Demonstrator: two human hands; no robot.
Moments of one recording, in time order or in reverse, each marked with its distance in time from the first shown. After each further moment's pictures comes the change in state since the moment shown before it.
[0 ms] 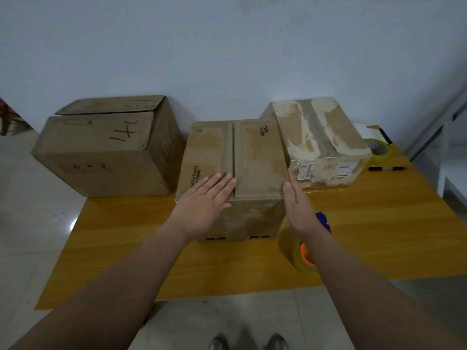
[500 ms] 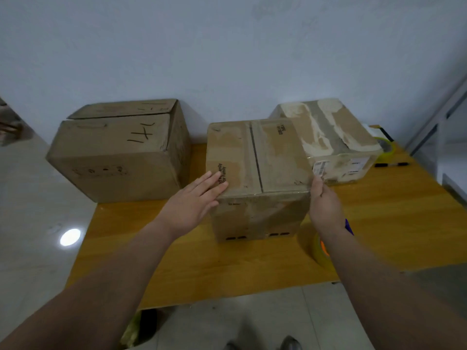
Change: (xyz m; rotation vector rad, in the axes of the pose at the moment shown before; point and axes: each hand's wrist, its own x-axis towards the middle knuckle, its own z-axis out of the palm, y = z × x) left_hand -0.044 -0.078 0.016 -0.189 0.121 0.047; right_hand -0.012 -0.001 0.025 -0.227 0.357 0.113
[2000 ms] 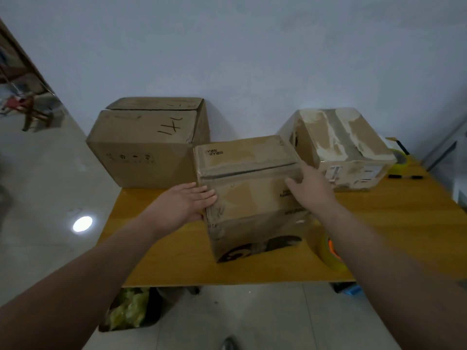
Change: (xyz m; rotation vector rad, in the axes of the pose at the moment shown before) left_hand -0.068 -0.011 -0.048 0.161 -0.102 0.126; right_hand -0.020 -0.076 0.007 -0.478 -0.154 -0.232
